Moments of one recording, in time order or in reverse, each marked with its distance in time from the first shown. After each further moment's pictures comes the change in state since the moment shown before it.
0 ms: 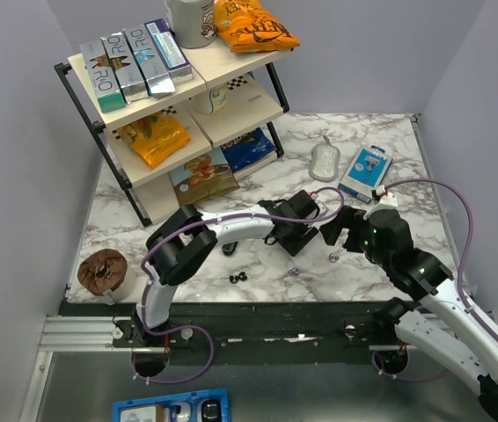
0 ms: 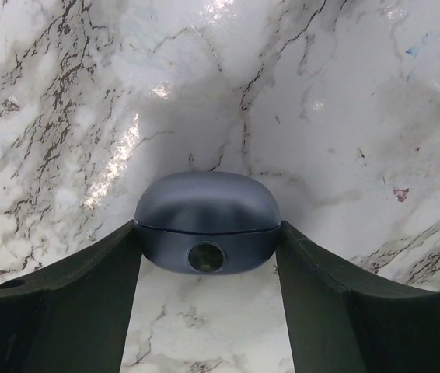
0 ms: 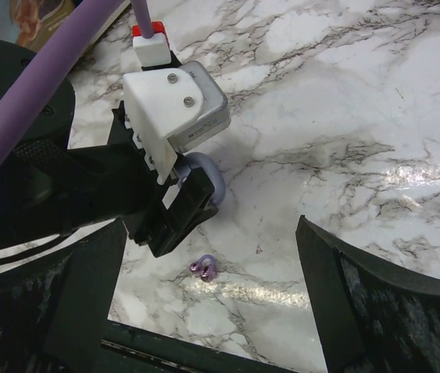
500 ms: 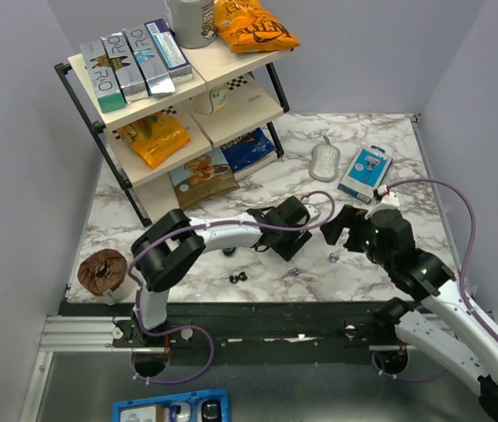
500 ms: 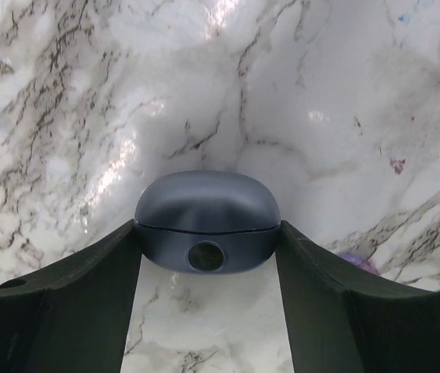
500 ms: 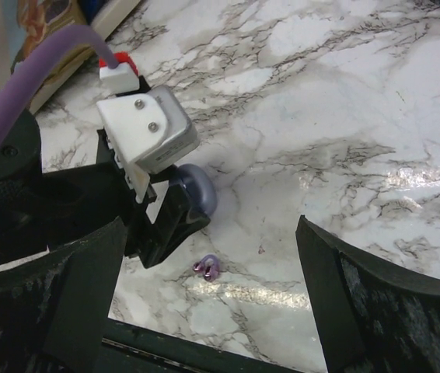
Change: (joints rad) left arm -0.002 -0.100 -0.167 0.136 0.005 -0.021; right arm 0.000 -0.008 0.009 -0.008 -0.001 0.002
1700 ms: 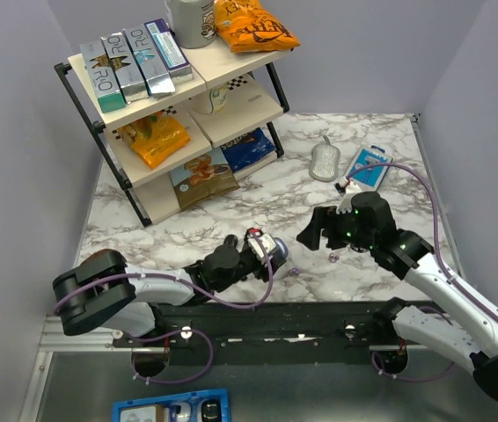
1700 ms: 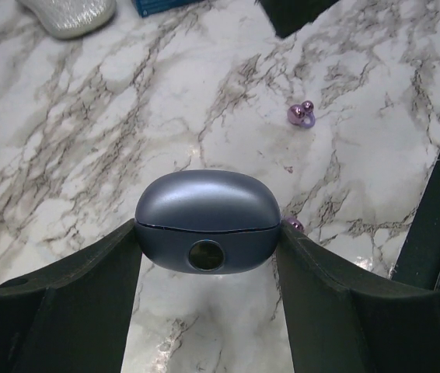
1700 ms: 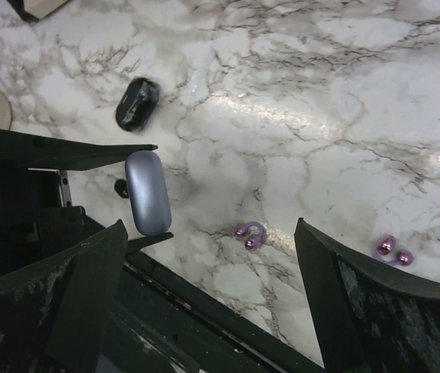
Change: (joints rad) left arm -0.120 -0.557 -0.884 1.135 -0.092 0.117; right arm 0.000 0.234 0.087 0.050 -0.351 -0.156
